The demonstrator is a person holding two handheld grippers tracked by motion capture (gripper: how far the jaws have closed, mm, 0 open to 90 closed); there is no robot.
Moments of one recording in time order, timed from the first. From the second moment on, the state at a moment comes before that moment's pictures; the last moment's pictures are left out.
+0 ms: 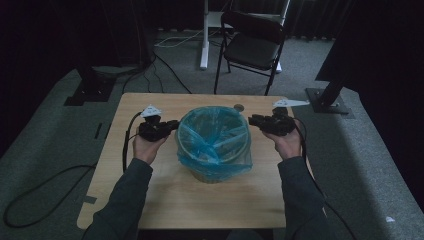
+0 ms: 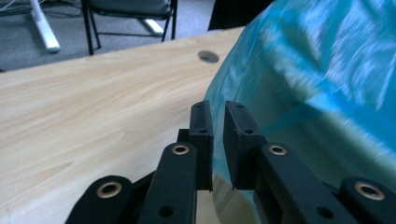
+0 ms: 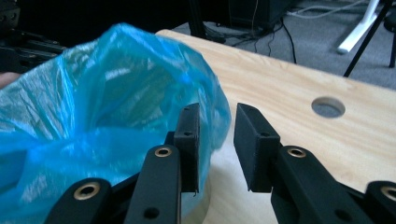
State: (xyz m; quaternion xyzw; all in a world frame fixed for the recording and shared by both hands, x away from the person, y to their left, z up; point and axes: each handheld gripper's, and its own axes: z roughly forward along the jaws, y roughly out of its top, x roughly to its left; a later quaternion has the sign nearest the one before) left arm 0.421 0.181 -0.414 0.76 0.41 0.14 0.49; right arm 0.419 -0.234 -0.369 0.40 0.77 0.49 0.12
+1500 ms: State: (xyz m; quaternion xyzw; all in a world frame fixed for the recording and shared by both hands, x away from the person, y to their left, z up) left arm 0.412 0.173 -0.421 0.80 0.36 0.11 0.47; right arm 0.443 -0.220 -0.388 0.41 0.79 0.44 0.08
